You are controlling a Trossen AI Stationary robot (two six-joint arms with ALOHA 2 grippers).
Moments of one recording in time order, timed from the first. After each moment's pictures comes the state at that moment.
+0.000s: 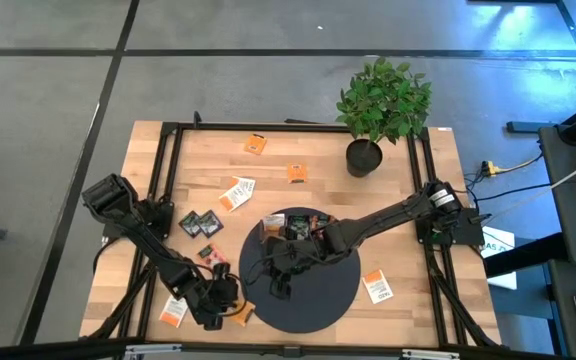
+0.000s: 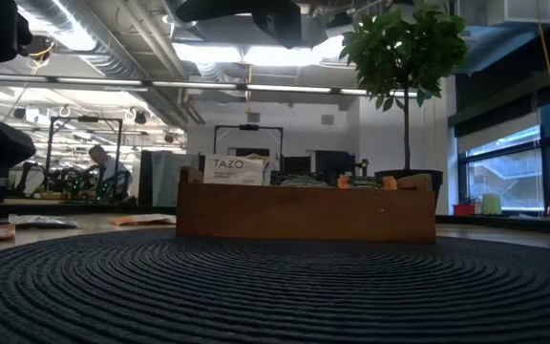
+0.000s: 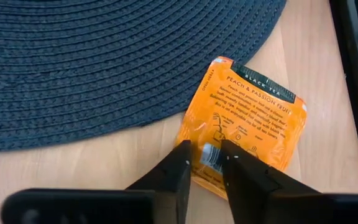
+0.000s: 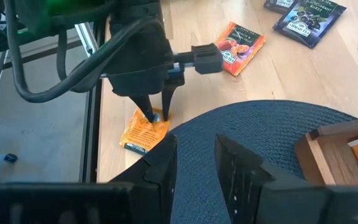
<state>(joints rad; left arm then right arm) -0.83 1.76 0.75 -0.05 -0.32 -0.82 0.35 2.02 1.73 -0.45 0.12 0.52</state>
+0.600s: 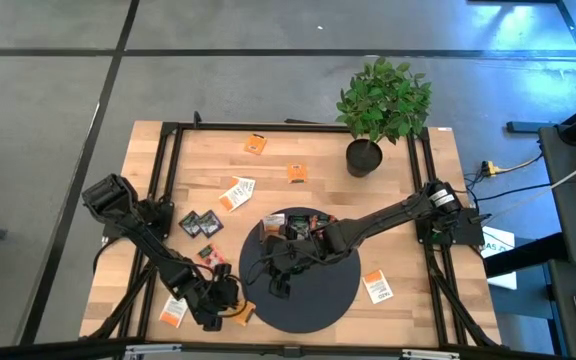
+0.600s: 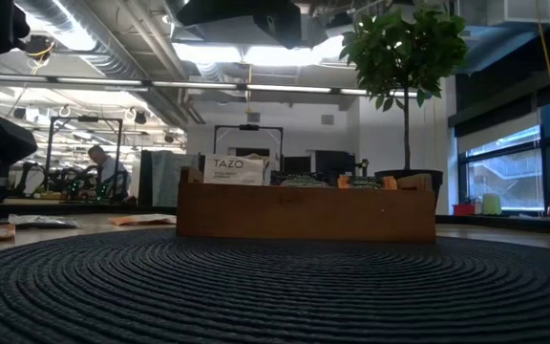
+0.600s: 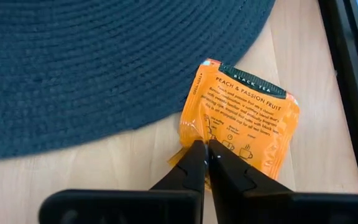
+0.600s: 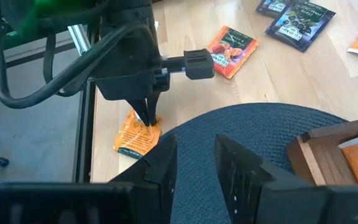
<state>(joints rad) -0.84 1.73 0.76 -0.04 -0.31 -0.78 0.35 2.02 1.73 -0.45 0.14 0.51</state>
